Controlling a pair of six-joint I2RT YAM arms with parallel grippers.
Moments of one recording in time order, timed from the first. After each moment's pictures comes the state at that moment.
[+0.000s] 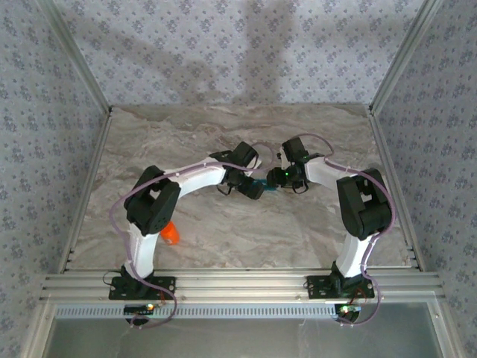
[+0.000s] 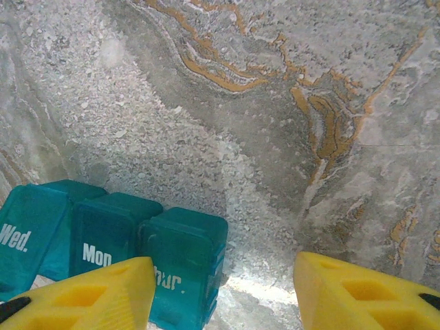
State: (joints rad) left arm -0.77 2.03 1.47 -0.57 0.03 -0.14; right arm 0.36 1.80 1.09 -0.44 -0.20 0.30
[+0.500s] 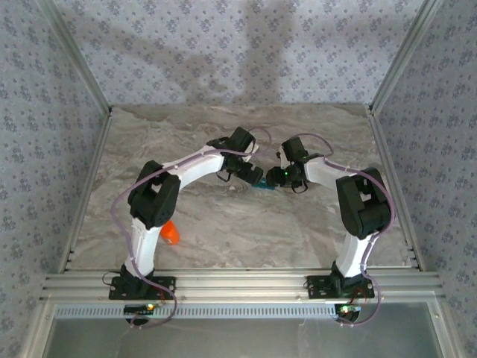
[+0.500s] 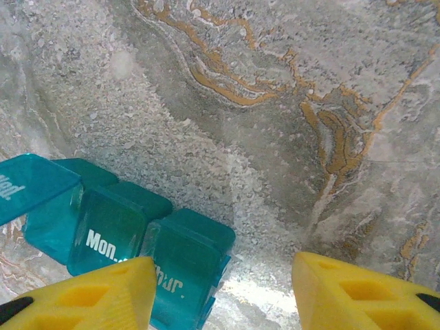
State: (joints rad) left arm -0.70 2.10 1.65 -0.62 0.03 -0.12; right arm 0.36 1.81 1.09 -0.41 -0.21 0.30
